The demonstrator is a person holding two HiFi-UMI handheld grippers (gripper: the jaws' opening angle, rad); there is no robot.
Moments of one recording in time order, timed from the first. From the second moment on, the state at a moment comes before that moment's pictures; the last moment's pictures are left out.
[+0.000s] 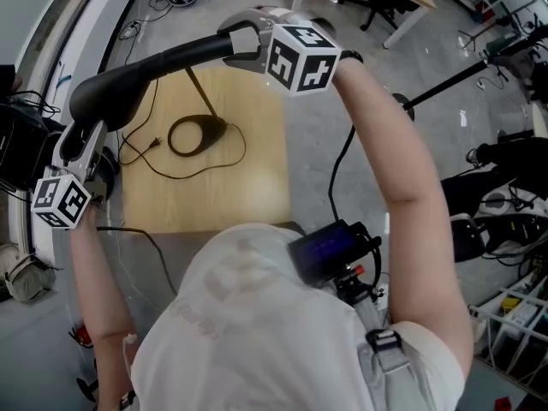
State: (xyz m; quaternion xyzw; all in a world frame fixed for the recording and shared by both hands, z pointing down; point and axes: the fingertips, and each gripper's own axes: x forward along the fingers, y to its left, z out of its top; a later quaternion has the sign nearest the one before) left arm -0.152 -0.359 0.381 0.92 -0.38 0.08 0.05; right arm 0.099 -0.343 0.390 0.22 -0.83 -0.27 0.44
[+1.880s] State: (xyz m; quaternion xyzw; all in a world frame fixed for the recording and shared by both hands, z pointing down) left arm -0.146 -0.349 0.315 0.90 -0.42 0.12 -0.07; right arm 0.094 -0.342 0.418 0.28 -0.87 -0.21 0.35
